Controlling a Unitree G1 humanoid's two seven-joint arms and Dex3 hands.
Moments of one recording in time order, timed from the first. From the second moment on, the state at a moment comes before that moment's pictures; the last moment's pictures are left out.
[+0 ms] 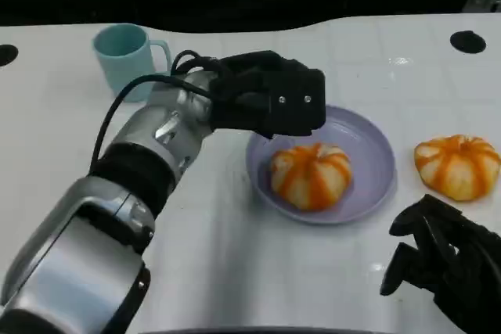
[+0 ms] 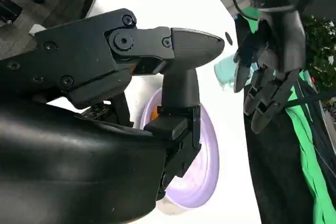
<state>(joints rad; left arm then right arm) -1.03 0.05 -0.43 0.98 0.49 -0.13 -0.33 0.23 -0.05 -0.06 -0.41 0.42 0.49 0.22</state>
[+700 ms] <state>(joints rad) -0.45 -0.01 0.01 0.28 -0.23 0.13 -0.42 0.23 -0.05 -0.04 -0.41 0.42 0.49 0.21</state>
